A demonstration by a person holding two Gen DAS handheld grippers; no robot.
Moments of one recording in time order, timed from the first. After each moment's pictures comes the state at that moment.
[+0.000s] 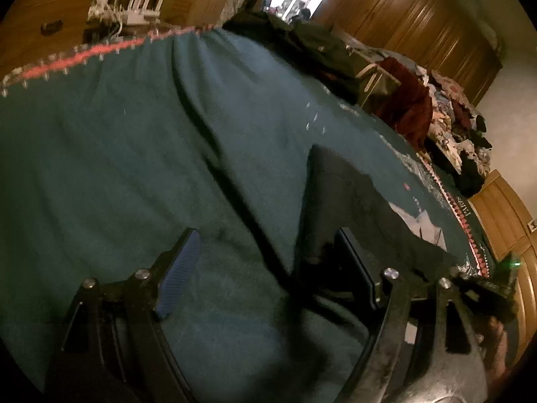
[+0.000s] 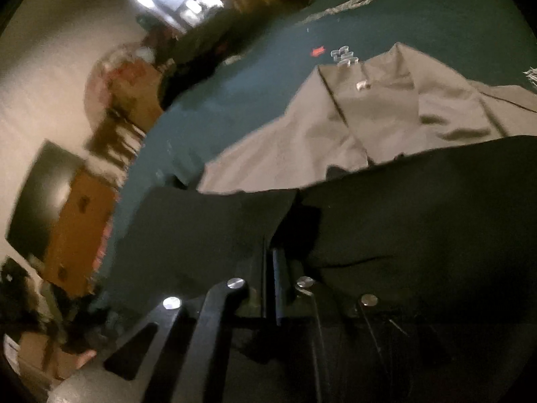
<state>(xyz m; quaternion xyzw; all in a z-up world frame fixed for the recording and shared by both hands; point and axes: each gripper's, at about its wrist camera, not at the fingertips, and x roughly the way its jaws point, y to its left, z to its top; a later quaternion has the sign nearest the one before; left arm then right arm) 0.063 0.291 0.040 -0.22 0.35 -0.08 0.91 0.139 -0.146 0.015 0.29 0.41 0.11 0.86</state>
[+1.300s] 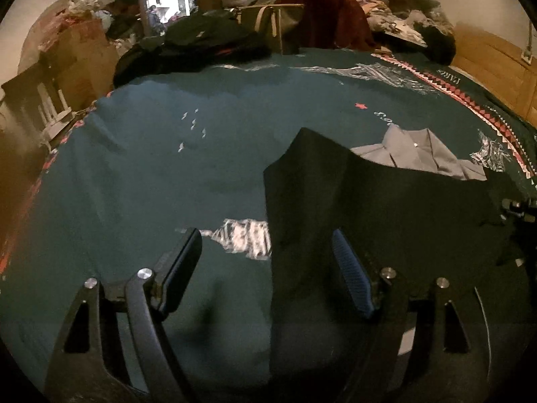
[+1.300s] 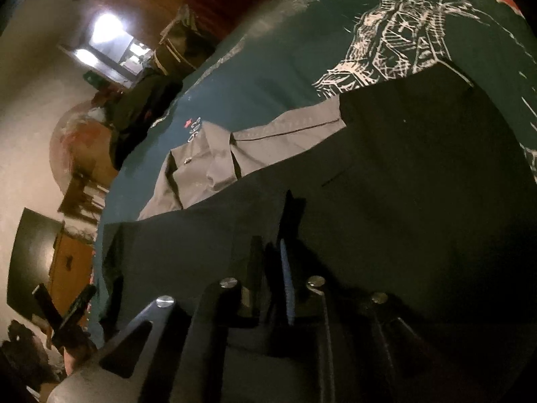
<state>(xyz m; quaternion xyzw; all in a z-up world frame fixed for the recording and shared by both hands) 0.099 0.125 0.074 0.08 0.37 -0.16 0.91 0.043 -0.333 -0.001 0.37 0.39 -0.02 0.84</state>
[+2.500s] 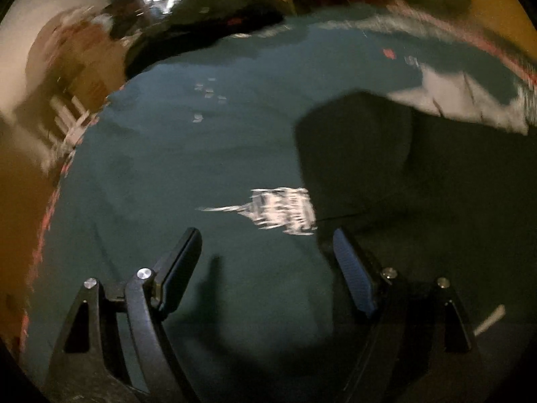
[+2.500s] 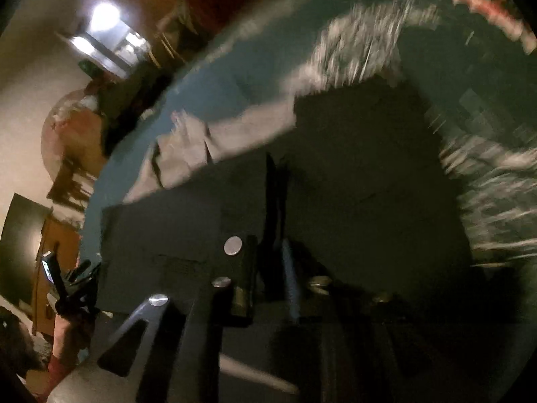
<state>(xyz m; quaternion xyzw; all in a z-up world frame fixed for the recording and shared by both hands) 0.107 0.135 0.045 0.15 0.41 -0.09 0.89 -0.015 -0.362 0.023 0.33 0.39 -0.03 0.86</state>
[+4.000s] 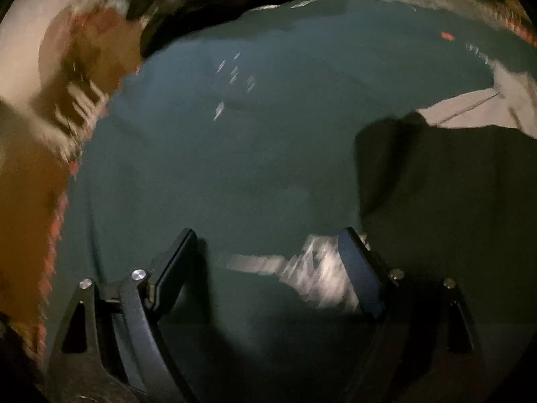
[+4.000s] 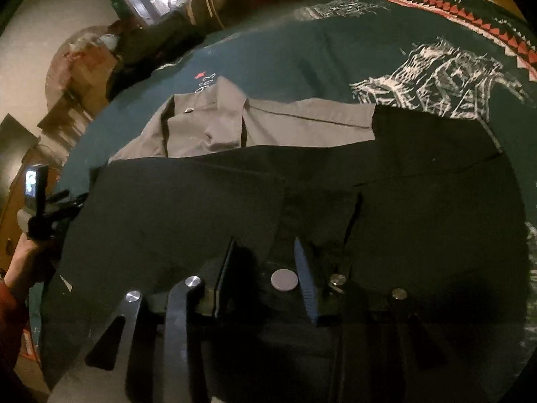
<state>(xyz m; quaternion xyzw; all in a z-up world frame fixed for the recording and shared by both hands) 0.183 0.147 0.016 0.17 0.46 -0.02 0.87 0.052 -0.301 0.007 0.19 0.45 0.00 0.87</state>
